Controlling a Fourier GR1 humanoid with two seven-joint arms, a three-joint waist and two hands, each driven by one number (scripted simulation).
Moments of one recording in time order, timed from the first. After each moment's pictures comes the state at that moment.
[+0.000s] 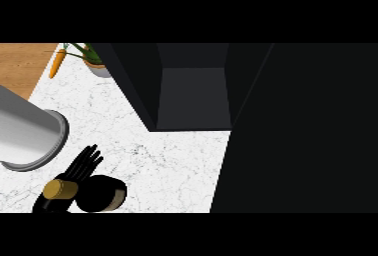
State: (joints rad) left arm 0.06 0.18 0.23 -1.11 0.03 -0.68 -0.42; right arm -0.09 -0.34 0.64 -2.51 0.10 -0.51 0.60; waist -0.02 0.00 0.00
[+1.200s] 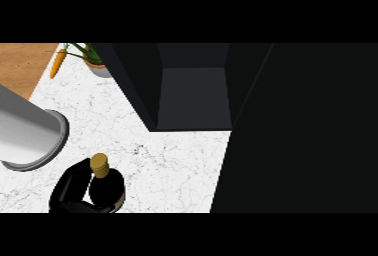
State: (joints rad) left arm -0.02 0.14 0.21 -0.97 0.02 -0.50 -0.63; right arm -0.10 -0.39 0.64 -2.51 0.10 -0.55 0.58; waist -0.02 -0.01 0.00
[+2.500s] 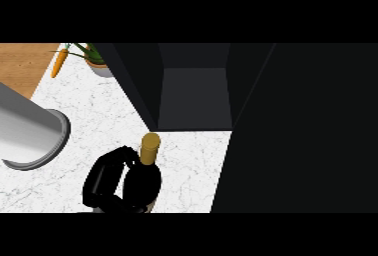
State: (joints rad) left arm 0.04 0.00 -0.04 -1.33 0.13 -0.33 -0.44; right arm 0.00 -0.44 0.66 -2.51 0.09 -0.57 0.46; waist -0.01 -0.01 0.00
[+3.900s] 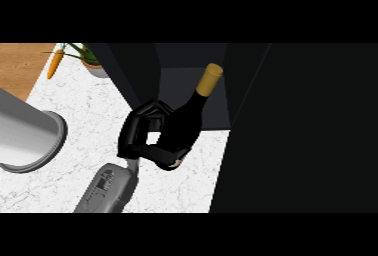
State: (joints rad) left arm -0.32 0.00 -0.21 -1.23 0.10 0.17 -0.32; right arm 0.09 -0.51 0.61 -2.52 0.06 -0.55 0.35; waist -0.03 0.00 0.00
